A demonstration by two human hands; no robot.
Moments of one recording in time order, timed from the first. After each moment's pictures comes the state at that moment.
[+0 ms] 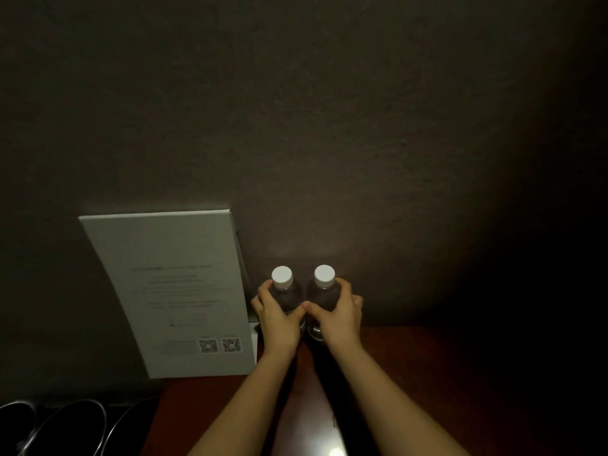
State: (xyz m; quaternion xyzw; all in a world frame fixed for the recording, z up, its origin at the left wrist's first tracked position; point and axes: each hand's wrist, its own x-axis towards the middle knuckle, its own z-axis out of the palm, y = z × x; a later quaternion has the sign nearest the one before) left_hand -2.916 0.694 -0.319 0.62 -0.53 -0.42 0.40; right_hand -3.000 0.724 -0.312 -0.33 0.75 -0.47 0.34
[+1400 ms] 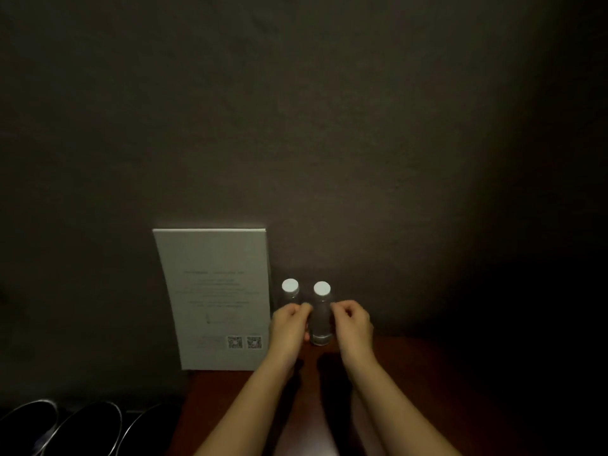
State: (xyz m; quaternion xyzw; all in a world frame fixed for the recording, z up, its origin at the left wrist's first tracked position) left_hand -2.888 0.741 -0.244 0.60 -0.46 -0.54 0.37; right_hand -2.976 0.769 -0.246 -0.26 0.73 -0.53 0.35
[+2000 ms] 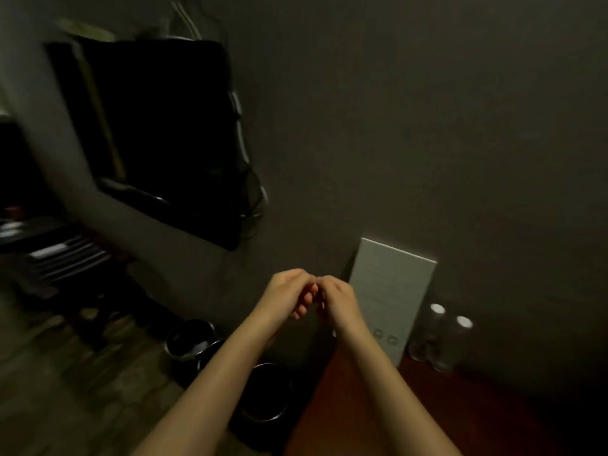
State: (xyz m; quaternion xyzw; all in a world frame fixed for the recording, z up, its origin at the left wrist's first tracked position) left_hand -2.581 0.929 -0.059 0.55 -0.47 -0.48 0.49; right_hand -2.687 0.897 -0.082 -0.55 0.46 -0.44 0.55
